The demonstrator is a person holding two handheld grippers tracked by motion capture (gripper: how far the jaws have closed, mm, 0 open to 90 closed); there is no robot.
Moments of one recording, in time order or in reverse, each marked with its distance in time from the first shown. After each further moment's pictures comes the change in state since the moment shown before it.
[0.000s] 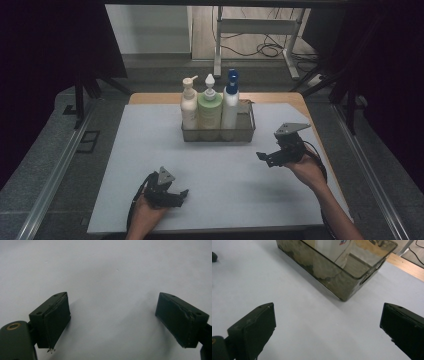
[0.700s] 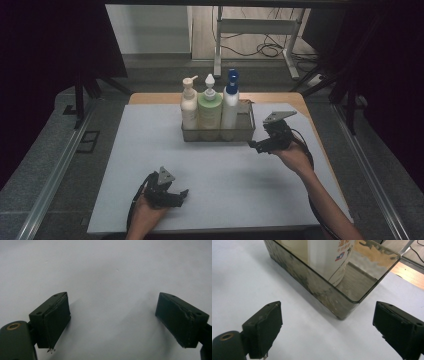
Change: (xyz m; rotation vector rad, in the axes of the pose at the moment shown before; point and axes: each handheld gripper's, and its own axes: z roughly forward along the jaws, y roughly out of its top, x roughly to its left) left arm 0.000 0.000 0.000 0.002 0.000 0.003; right arm -0.009 0.032 0.033 0.015 0.000 0.020
